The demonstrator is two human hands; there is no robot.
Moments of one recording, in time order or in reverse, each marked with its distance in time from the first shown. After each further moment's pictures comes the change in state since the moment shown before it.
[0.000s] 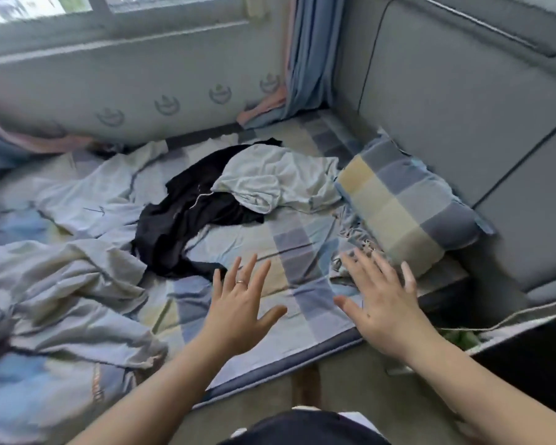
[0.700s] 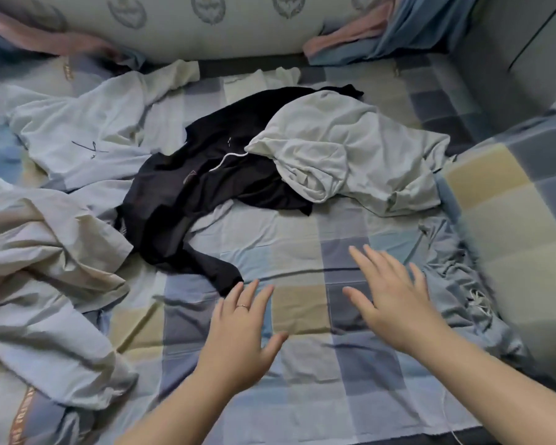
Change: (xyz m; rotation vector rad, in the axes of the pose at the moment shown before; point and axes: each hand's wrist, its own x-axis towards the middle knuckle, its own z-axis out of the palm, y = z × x) left_hand 0.210 -0.162 0.179 -0.180 -0.139 -0.320; right_hand 0.372 0.012 0.196 -0.051 -0.288 -0.099
